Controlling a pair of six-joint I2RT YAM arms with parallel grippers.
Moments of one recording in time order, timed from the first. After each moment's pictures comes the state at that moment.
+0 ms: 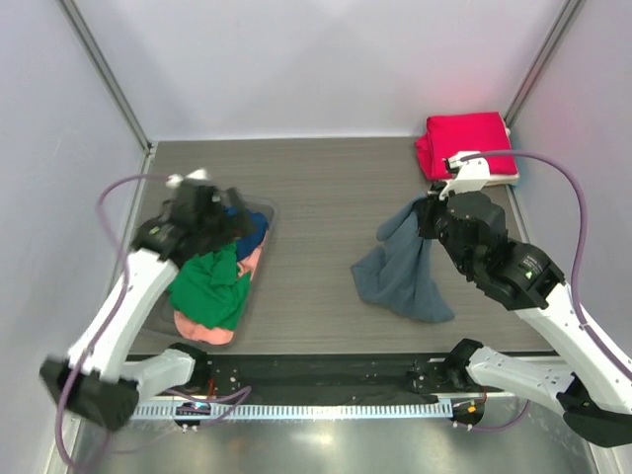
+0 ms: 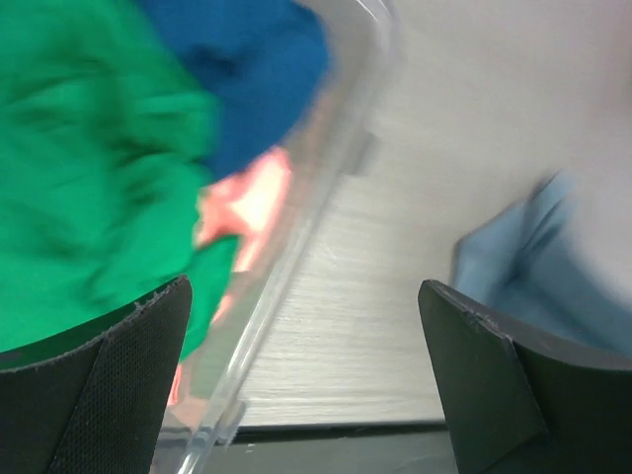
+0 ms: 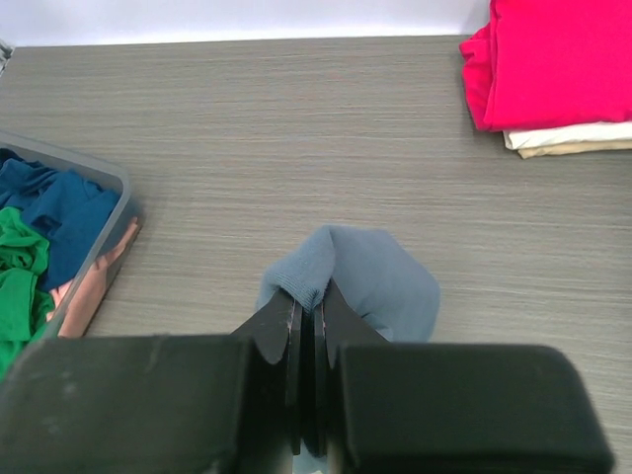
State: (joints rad) left arm -0.23 1.00 1.11 -0.88 -0.04 -0.70; right arm 0.75 0.91 1.29 -0.72 0.56 0.35
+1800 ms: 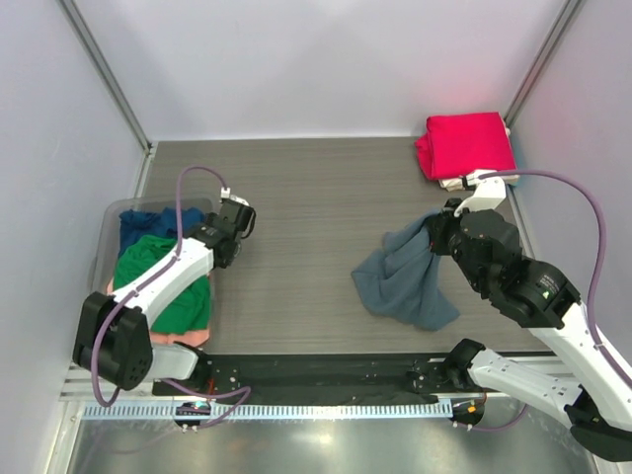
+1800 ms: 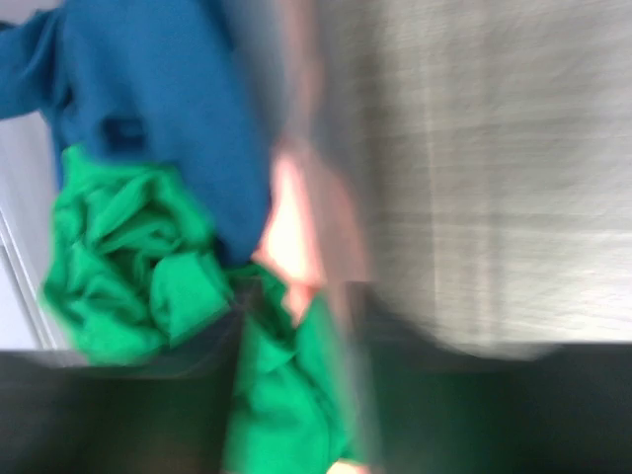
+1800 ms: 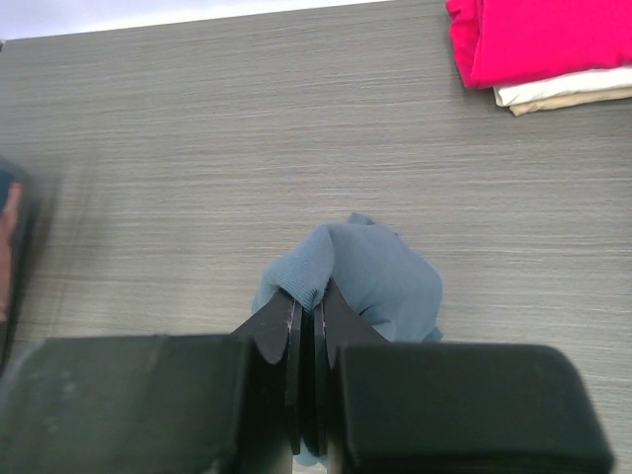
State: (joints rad) left arm -0.41 1.33 0.92 -0.66 -0.61 -0.02; right arm 0.75 0.80 1.21 -0.80 0.58 0.42
